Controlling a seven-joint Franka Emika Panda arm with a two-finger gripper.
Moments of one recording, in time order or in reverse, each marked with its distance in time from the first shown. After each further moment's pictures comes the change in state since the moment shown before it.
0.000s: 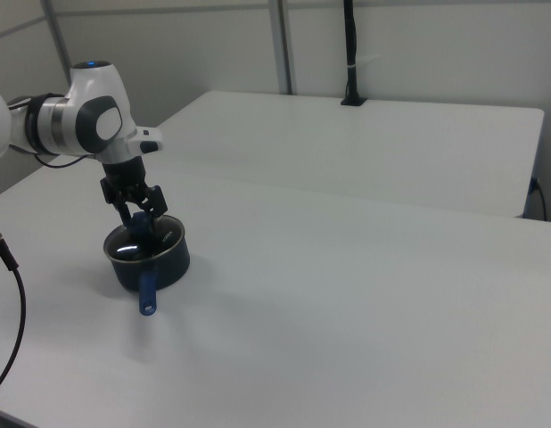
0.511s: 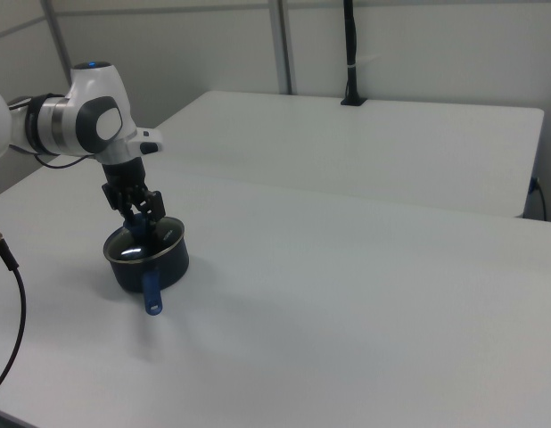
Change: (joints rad) arm 0.000 0.001 0.000 0.001 0.000 -0.013 0.007
